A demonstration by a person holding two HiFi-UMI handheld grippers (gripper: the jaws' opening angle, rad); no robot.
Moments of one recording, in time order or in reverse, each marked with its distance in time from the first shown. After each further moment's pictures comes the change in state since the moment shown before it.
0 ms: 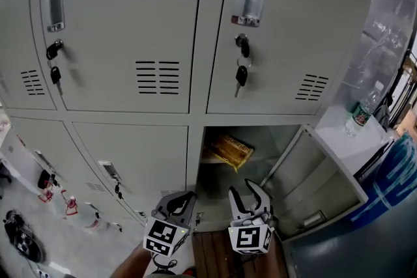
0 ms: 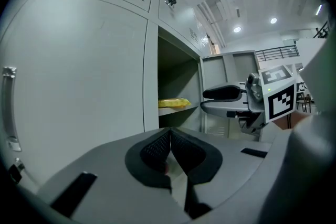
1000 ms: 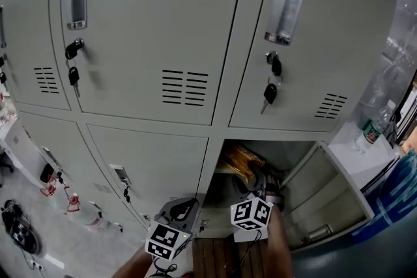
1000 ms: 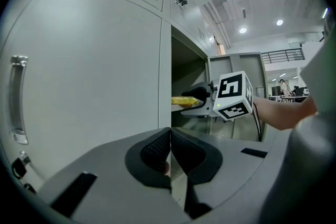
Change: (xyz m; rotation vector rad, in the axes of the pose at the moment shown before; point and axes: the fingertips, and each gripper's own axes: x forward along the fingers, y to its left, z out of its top) left arm -0.007 0.022 -0.008 -0.043 0.016 0.030; right arm 0.105 0.000 -0.023 -0.374 0.139 0.105
